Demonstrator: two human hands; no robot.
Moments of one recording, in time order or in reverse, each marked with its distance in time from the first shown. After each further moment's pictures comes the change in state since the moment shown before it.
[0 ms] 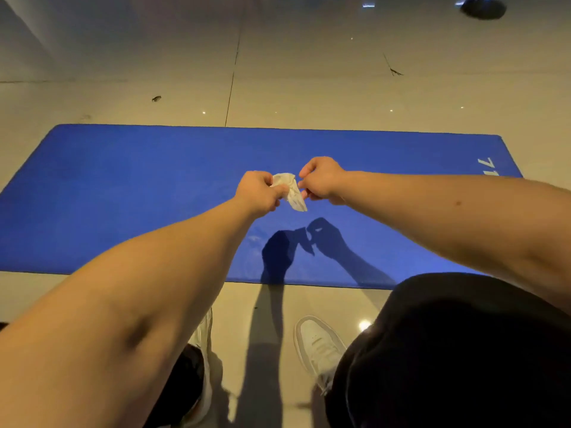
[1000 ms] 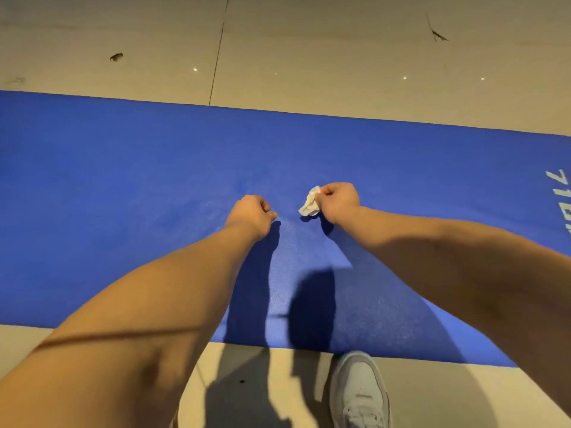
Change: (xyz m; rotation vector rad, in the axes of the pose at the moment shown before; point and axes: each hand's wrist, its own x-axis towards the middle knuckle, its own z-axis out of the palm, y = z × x) left_hand 0.190 -0.114 0.049 0.370 -0.076 -0.206; right_hand 0.221 0.110 0.032 -0.077 0.203 0.186
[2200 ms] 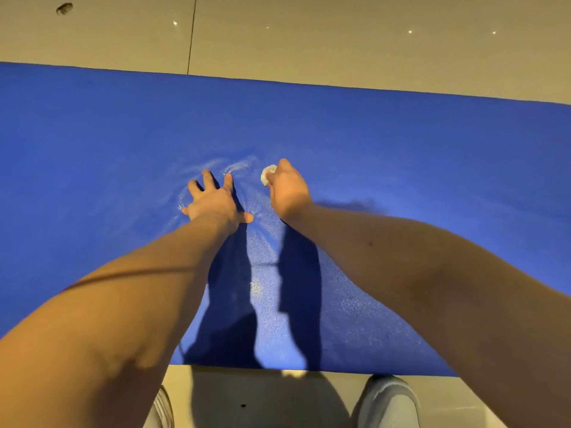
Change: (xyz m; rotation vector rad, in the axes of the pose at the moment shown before) left_hand 0.069 -0.041 -0.013 0.641 -0.088 -0.185; right_hand 0.040 -0.037 0.101 -0.211 -0.155 -0.319
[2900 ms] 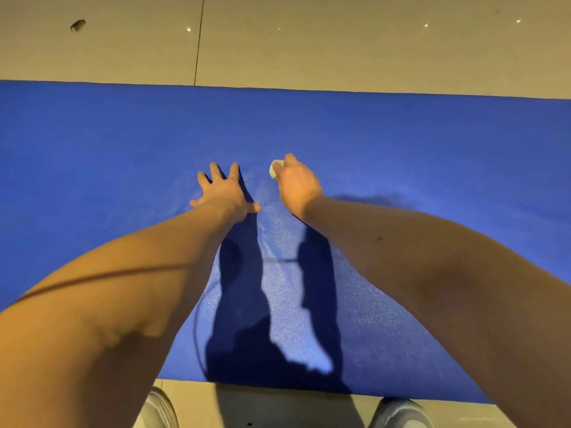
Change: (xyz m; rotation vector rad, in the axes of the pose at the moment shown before) left_hand 0.032 0.019 -0.032 -0.117 -0.016 -0.014; right_hand 0.037 0.011 -0.017 -0.352 0.001 -0.222
